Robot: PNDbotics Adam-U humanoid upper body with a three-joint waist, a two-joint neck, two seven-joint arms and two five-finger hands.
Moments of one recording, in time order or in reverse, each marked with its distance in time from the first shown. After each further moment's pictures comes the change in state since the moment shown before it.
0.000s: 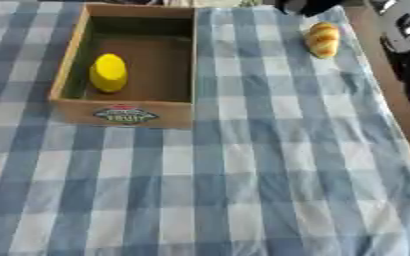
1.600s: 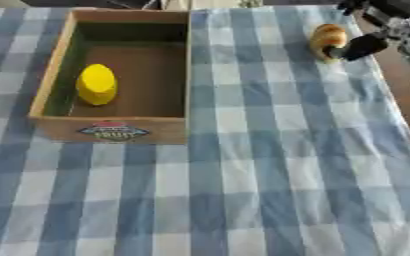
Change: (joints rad) left arm -0.004 -0.008 0.002 0.000 -0.002 0.010 0.011; right arm -0.041 -0.005 -0.071 0.282 0.107 -0.016 -0.035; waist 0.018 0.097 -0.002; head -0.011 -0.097
